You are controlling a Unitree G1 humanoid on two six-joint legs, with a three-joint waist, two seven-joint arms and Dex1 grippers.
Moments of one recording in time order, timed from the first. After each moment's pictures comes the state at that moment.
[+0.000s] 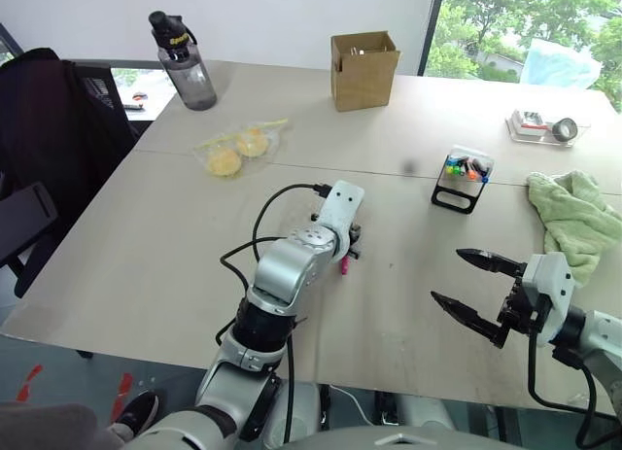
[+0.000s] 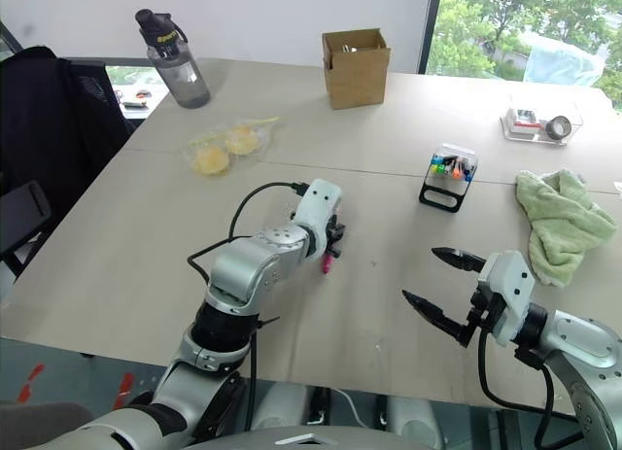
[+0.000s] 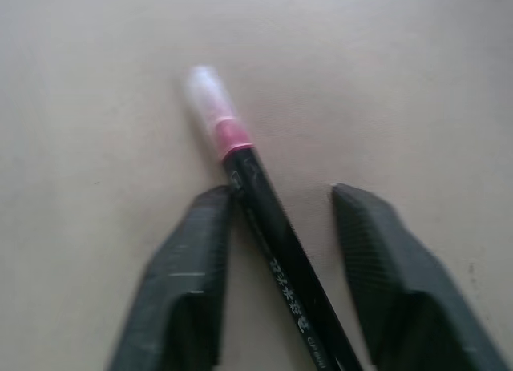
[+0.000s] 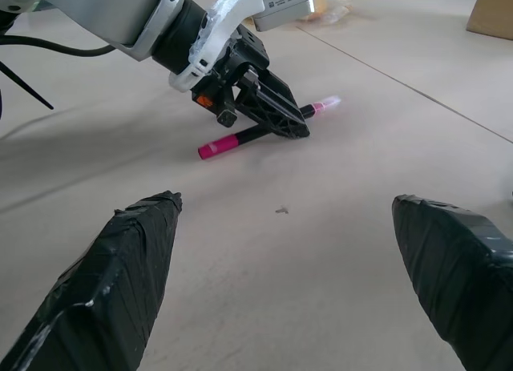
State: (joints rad) left arm -0.56 0.07 -0.28 -0.22 -0.12 1.30 -0.06; right arm 0.32 -0.66 -0.21 -0.62 0.56 0.30 0.82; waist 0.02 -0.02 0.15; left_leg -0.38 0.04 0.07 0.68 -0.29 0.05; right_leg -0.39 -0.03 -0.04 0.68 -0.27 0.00
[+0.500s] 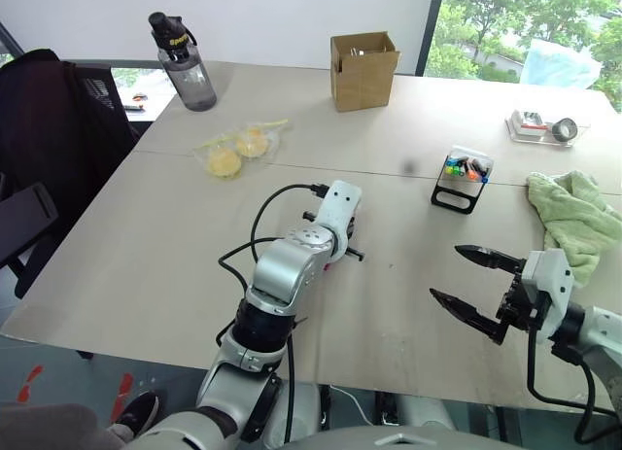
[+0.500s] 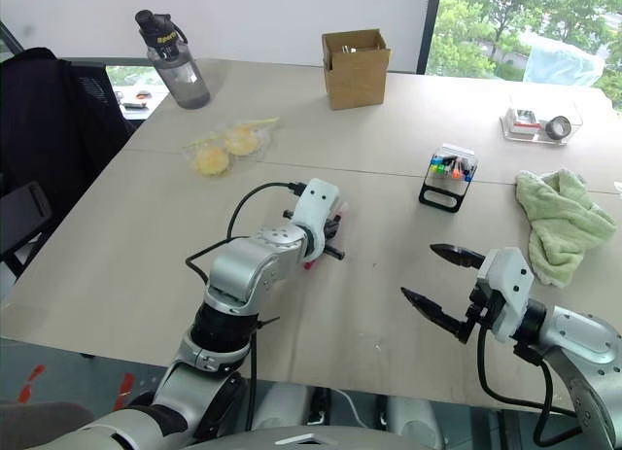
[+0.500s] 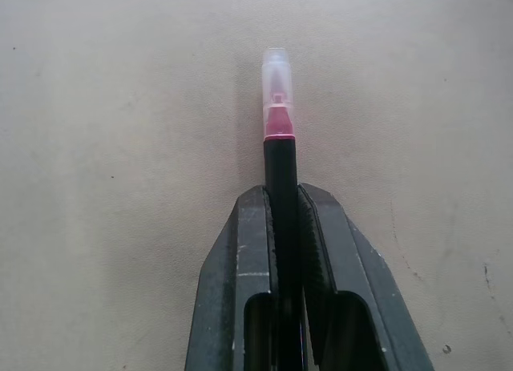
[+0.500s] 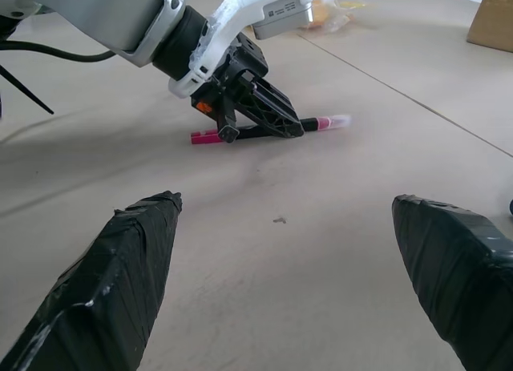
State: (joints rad) left arm -0.55 0.07 -0.26 -0.23 -0.11 1.30 -0.06; right arm 0.29 -0.67 -0.21 -0.62 0.56 0.30 0.84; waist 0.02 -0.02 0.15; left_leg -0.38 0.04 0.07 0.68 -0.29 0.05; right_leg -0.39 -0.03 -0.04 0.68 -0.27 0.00
